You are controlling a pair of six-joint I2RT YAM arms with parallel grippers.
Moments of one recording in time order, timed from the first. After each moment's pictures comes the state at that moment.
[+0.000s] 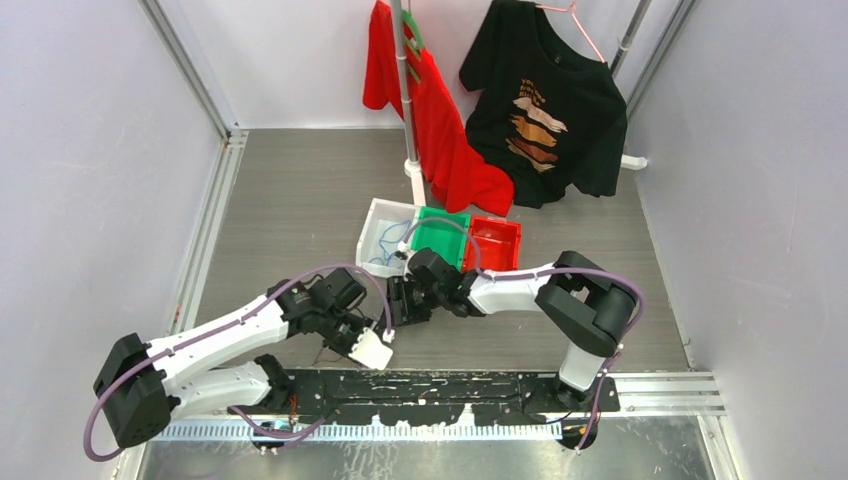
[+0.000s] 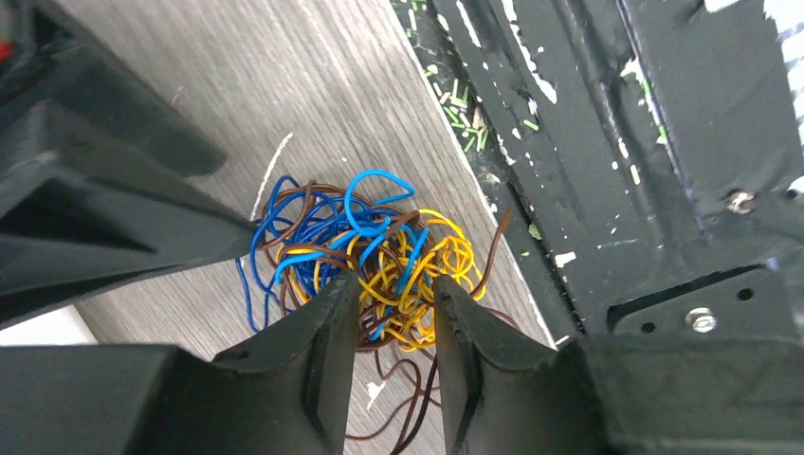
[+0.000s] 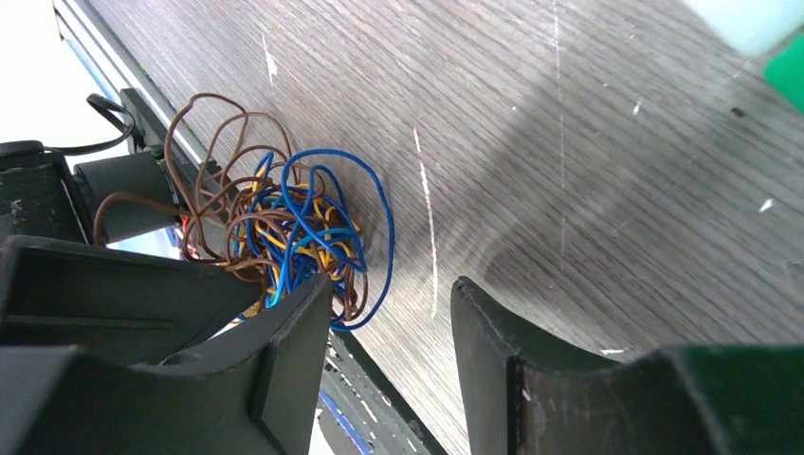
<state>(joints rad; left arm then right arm) -0.86 1.04 0.66 -0.85 0.44 1.14 0.97 1.71 0.80 0.16 -0.34 0.82</state>
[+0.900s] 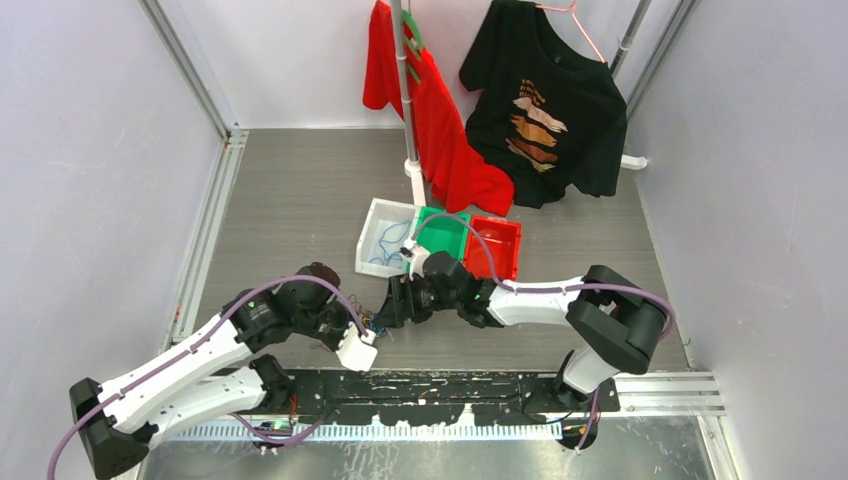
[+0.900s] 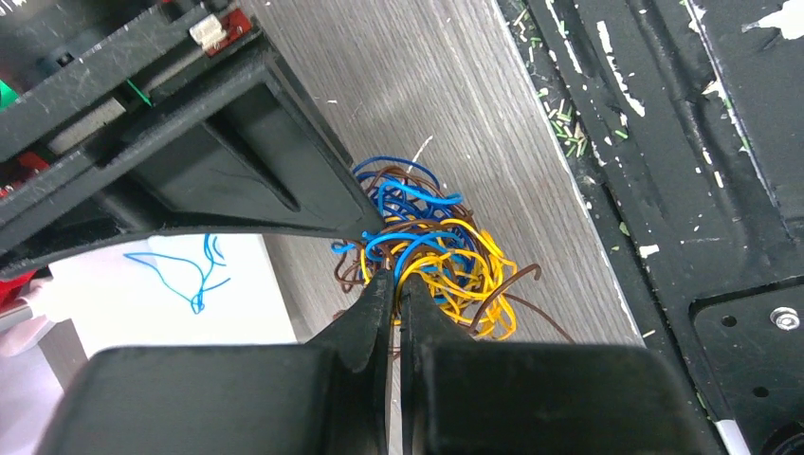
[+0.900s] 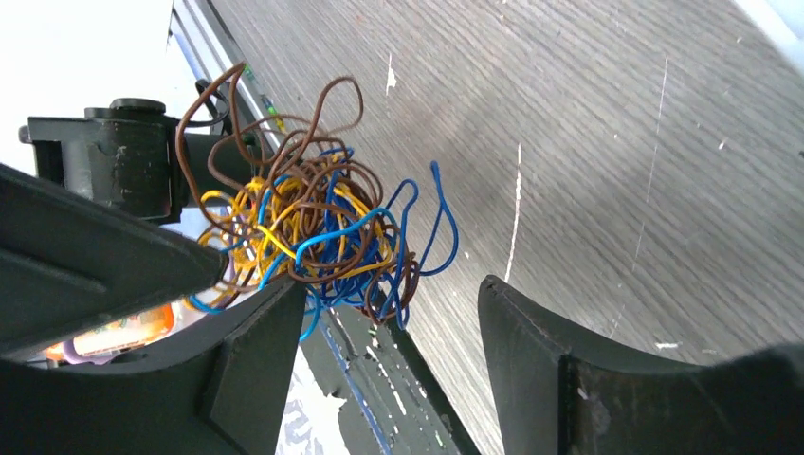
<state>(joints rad) -0.88 0.78 0.71 -0.85 0.40 1.20 0.98 1.54 0.67 0.35 -0.35 0.77</state>
